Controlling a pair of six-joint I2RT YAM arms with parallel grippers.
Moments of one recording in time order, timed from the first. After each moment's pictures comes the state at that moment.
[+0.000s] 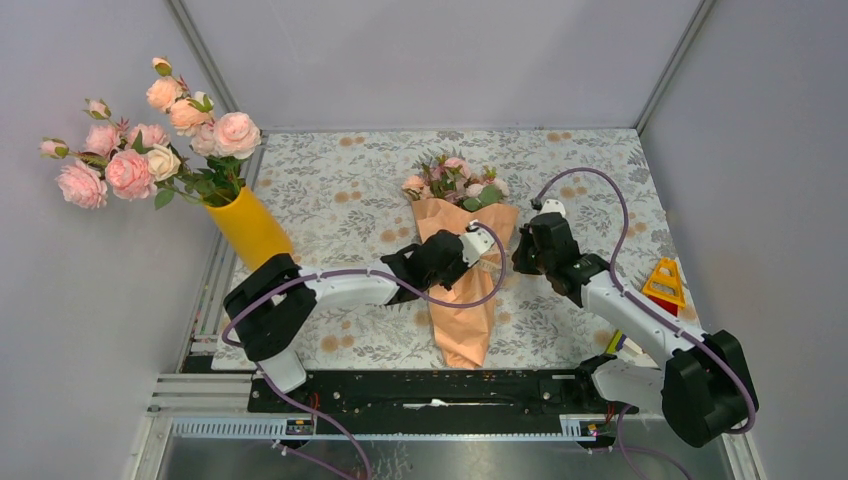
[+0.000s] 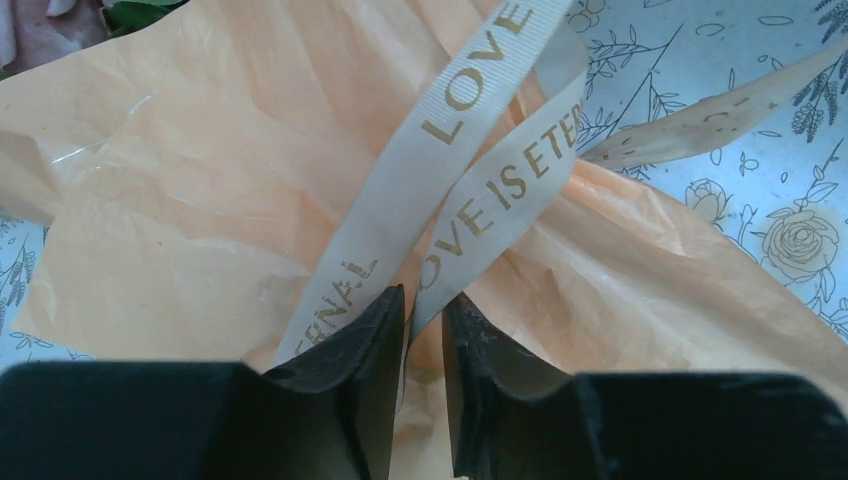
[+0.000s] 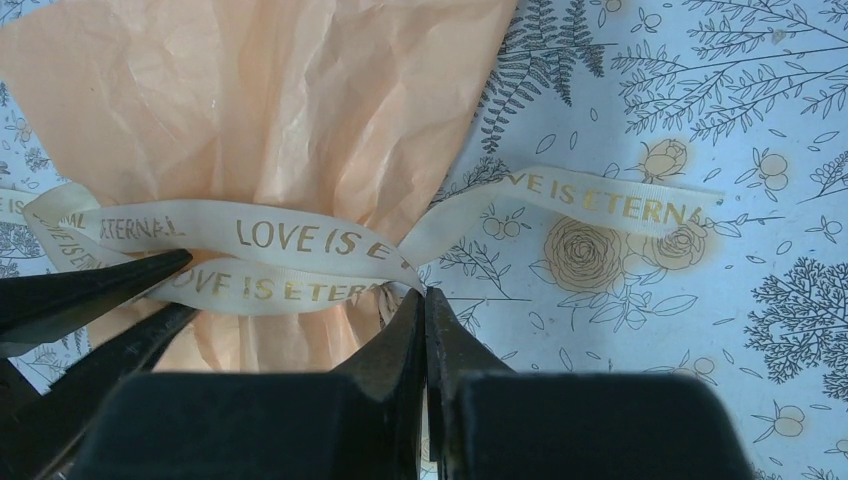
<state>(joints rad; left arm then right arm) -0.97 1.69 0.96 0.08 -0.15 0.11 0.45 1.16 0.67 -0.25 0.12 0.48</state>
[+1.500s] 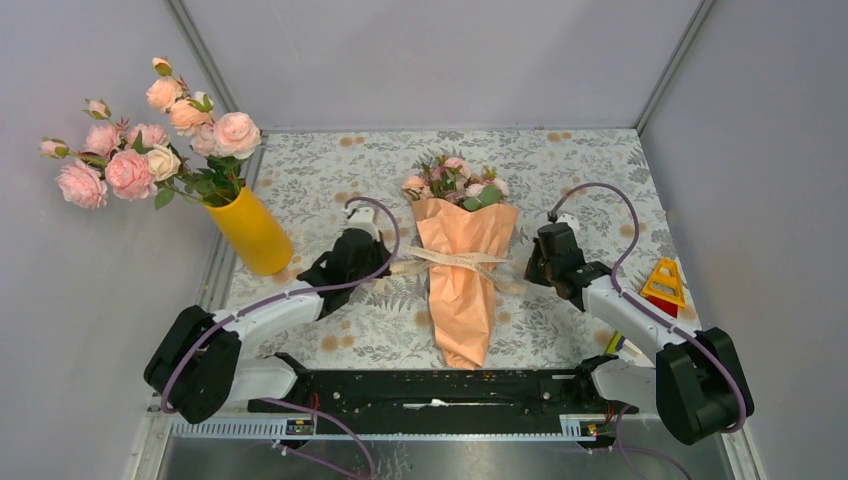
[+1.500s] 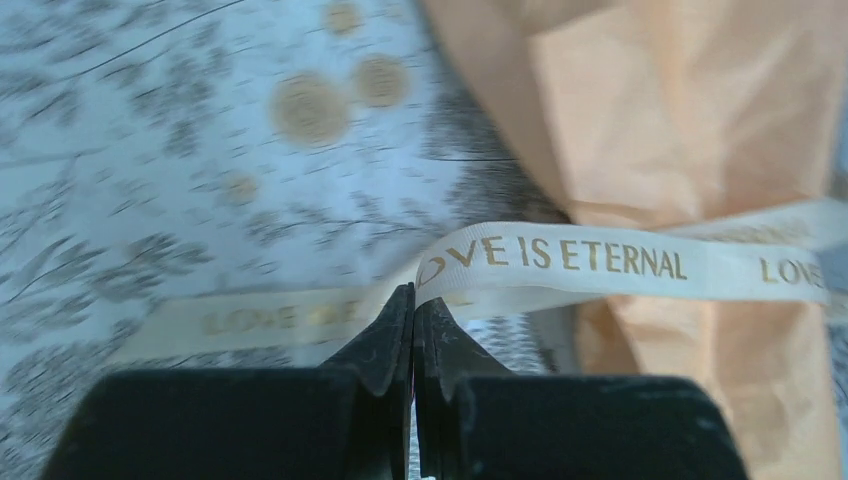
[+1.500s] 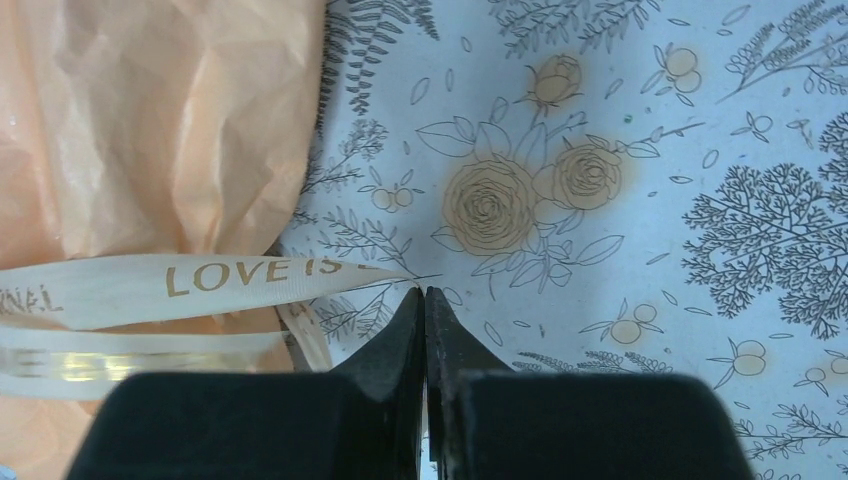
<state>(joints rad) -0.65 1.25 0.57 0.14 -0.17 -0.46 0.38 1.17 0.57 -0.25 0.17 0.55</state>
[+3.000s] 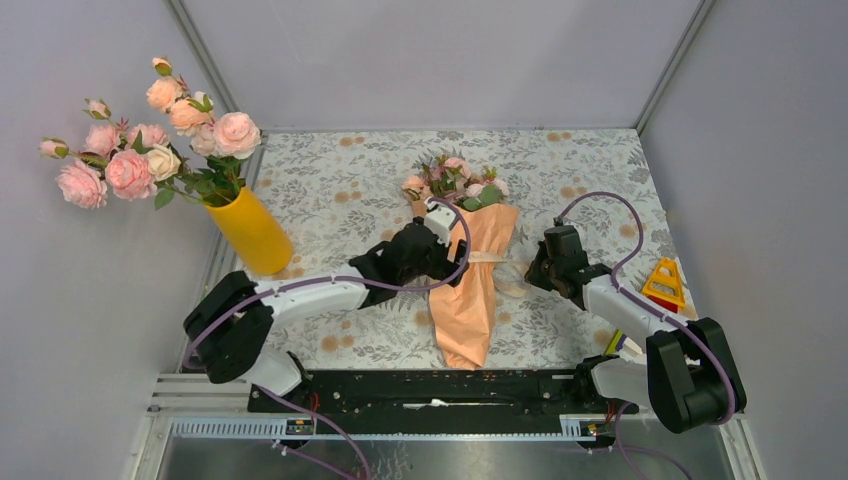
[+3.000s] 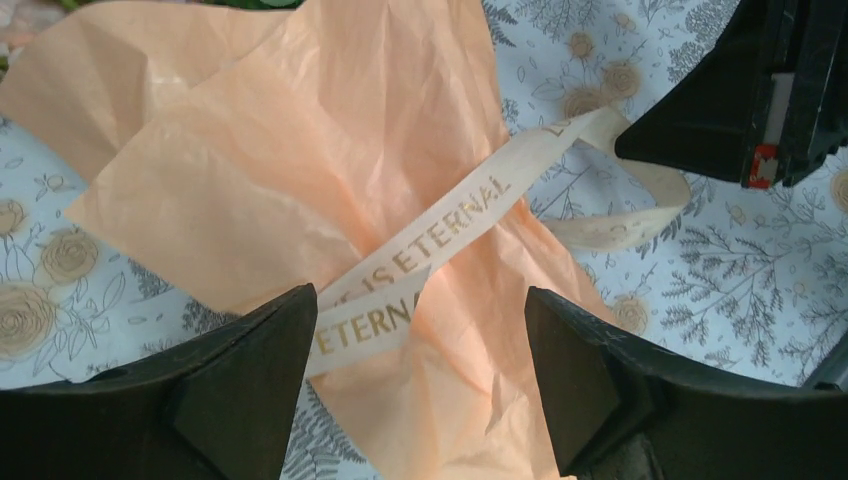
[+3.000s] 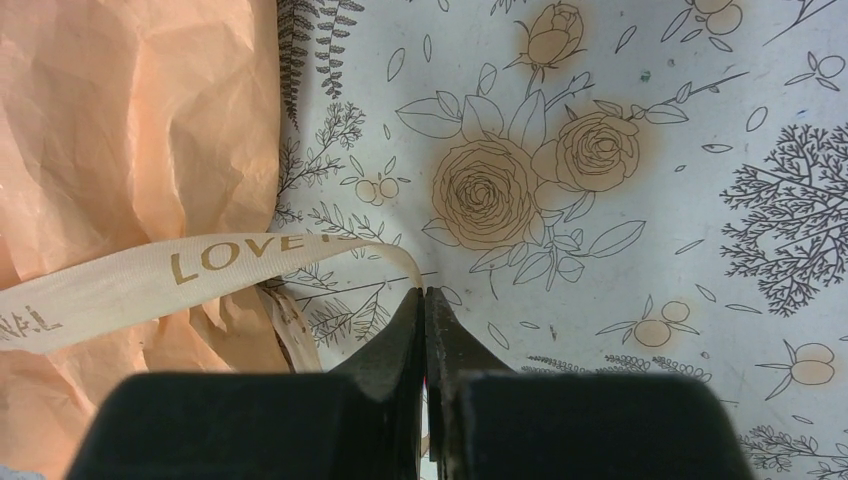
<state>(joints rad) -0.91 1.46 0.83 0.15 -0.11 -0.28 0.30 1.22 0.52 -0.19 0.05 0.62</state>
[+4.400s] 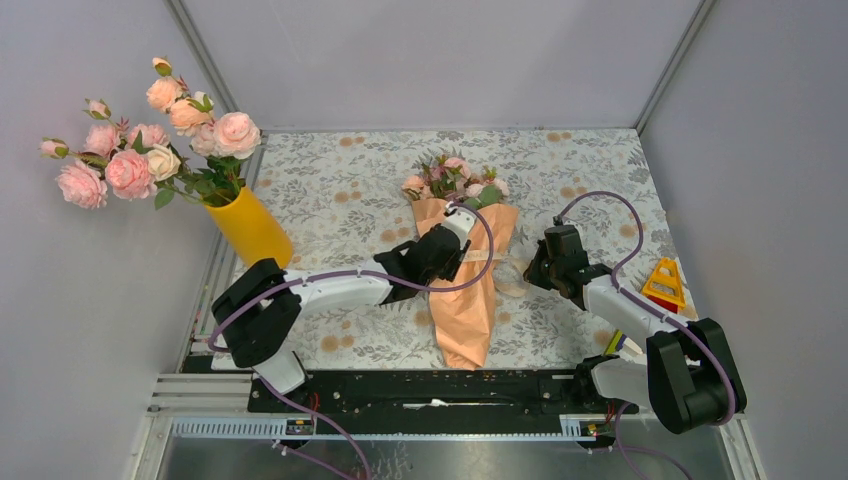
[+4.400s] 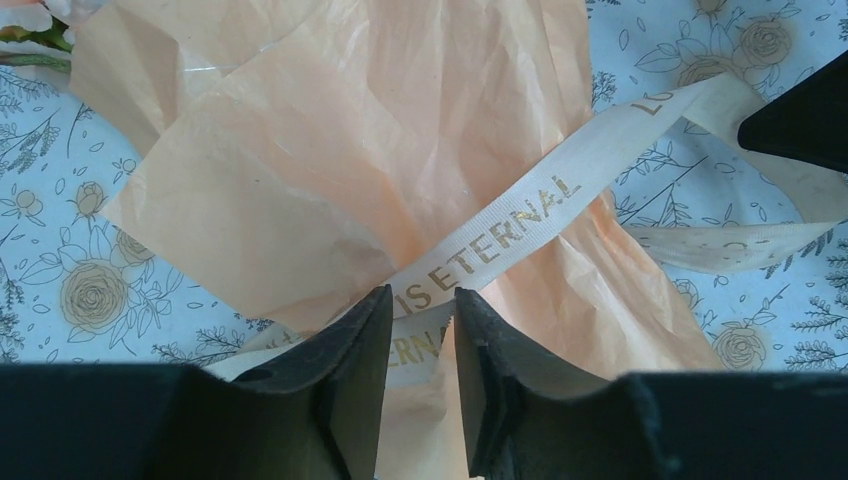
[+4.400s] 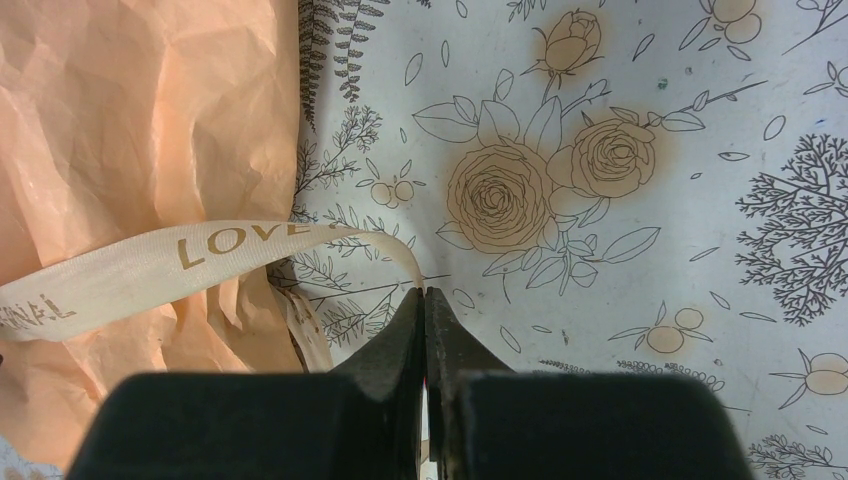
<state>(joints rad) -0.98 1.62 0.97 0.04 -0.33 -0.21 0.30 1.22 0.52 -0.17 0.03 0.63</state>
